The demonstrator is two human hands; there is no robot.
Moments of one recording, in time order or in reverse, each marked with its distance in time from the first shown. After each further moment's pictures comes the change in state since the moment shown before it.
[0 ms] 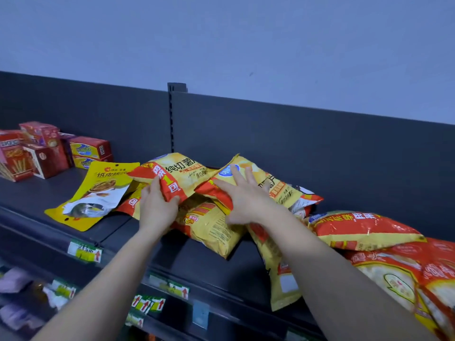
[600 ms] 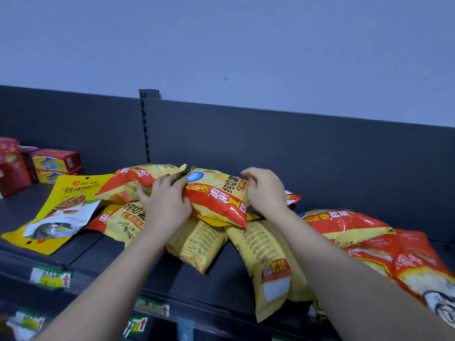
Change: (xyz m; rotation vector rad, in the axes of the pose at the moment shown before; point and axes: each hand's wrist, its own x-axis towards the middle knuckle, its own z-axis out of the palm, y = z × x) left_hand -0.010 0.056 0.029 0.489 0.001 0.499; right_hand 0.002 0.079 0.007 0.388 0.648 0.222
